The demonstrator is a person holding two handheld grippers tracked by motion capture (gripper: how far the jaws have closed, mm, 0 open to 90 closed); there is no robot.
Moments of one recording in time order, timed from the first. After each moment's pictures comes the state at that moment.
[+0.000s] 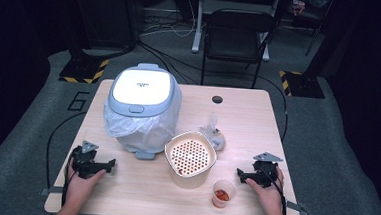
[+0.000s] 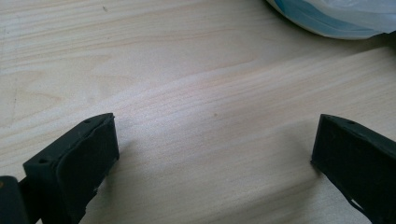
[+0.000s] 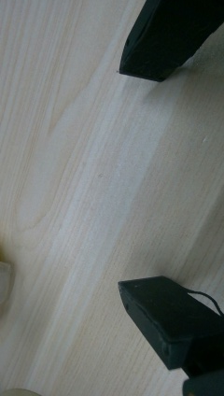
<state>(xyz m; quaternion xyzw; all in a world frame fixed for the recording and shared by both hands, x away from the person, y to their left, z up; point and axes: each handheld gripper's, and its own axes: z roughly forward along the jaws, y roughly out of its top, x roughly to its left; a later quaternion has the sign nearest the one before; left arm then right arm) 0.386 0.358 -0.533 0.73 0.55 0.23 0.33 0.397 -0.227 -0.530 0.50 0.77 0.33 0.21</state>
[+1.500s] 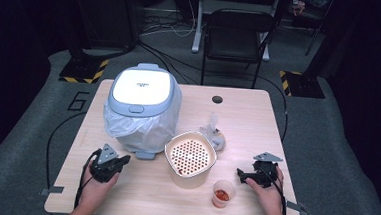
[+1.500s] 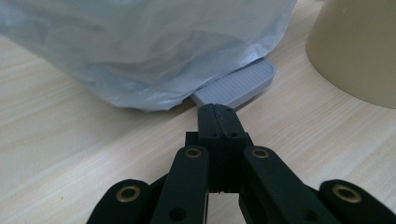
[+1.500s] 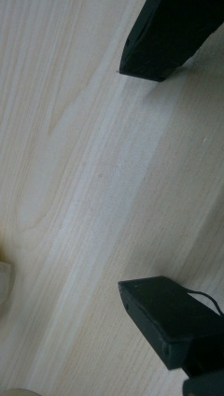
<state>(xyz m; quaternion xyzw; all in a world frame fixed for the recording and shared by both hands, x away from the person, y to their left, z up) 0.357 0.284 -0.494 0.80 0.40 0.23 0.39 0.397 -0.227 -0.530 0.50 0.77 0.33 0.21</state>
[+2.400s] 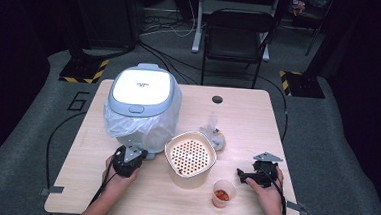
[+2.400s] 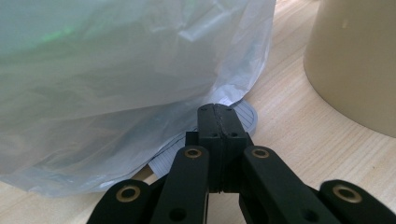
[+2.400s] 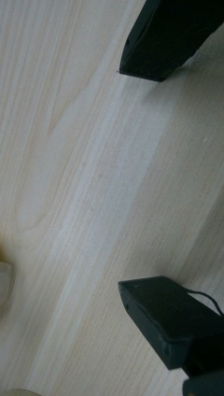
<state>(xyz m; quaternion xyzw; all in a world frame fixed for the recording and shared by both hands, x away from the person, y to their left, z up) 0.381 0.235 -0.510 0.81 0.36 0.27 0.38 0.398 -0.227 -0.530 0.50 0.77 0.33 0.21</state>
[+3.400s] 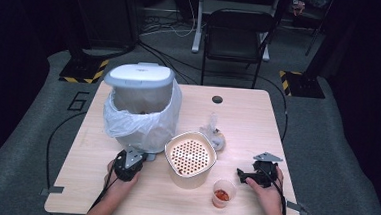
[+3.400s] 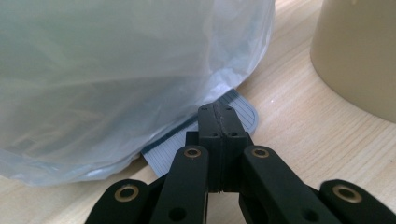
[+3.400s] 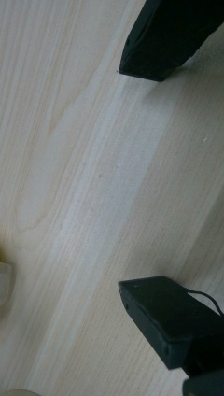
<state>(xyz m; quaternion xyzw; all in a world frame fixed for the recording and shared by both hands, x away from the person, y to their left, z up) 0.377 0.232 -0.527 0.80 0.37 0.29 0.38 0.398 -0.227 -0.530 0.50 0.77 0.33 0.21</state>
